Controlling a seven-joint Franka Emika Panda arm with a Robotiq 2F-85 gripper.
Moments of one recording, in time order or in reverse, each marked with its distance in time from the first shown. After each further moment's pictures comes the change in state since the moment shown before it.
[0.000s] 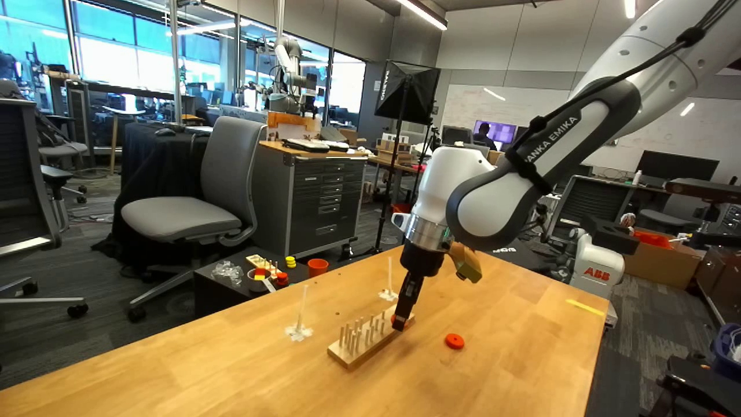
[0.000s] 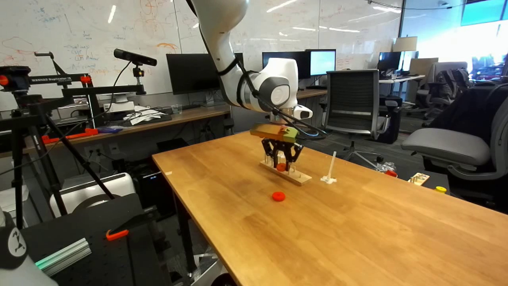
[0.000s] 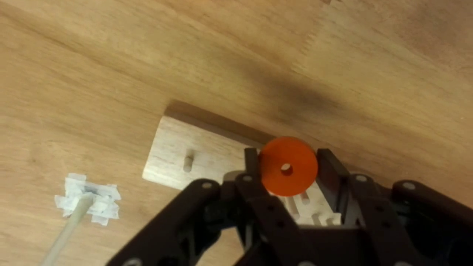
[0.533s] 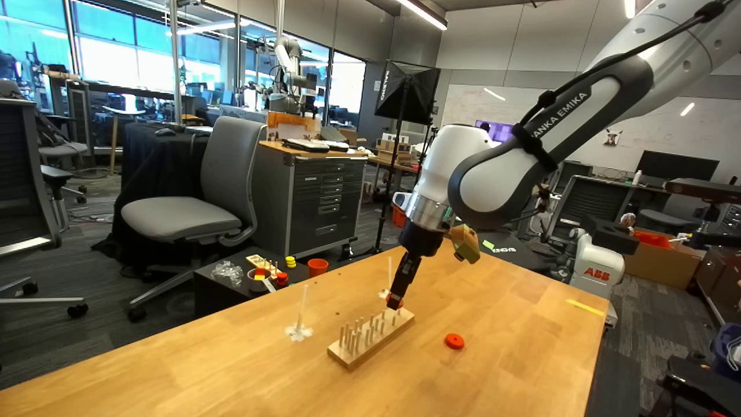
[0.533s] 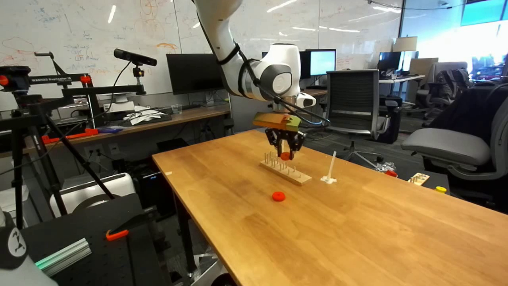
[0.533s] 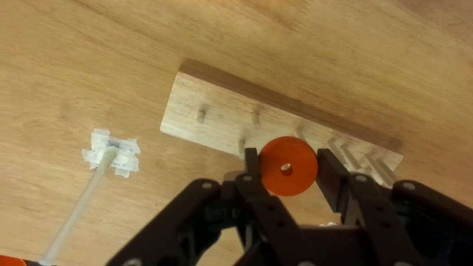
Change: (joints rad) arm -0.026 -0.052 0.022 -0.001 0.015 0.005 -0.001
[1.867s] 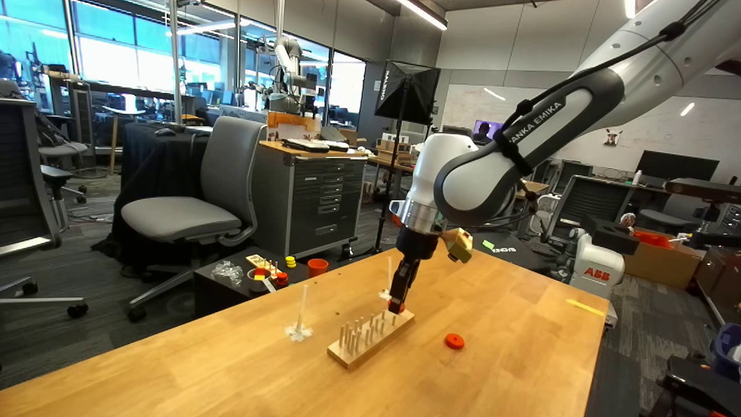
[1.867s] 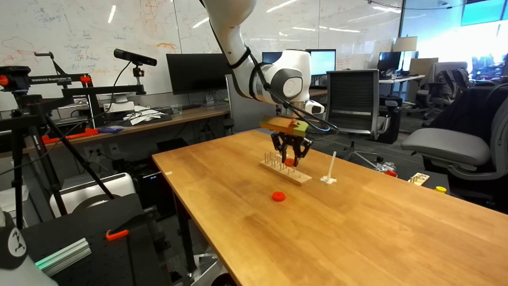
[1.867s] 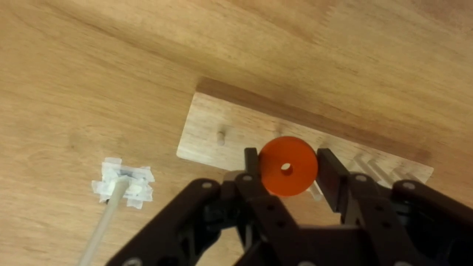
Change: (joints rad) arm -0.013 0.073 -0.012 0.105 0.015 -0.117 0.005
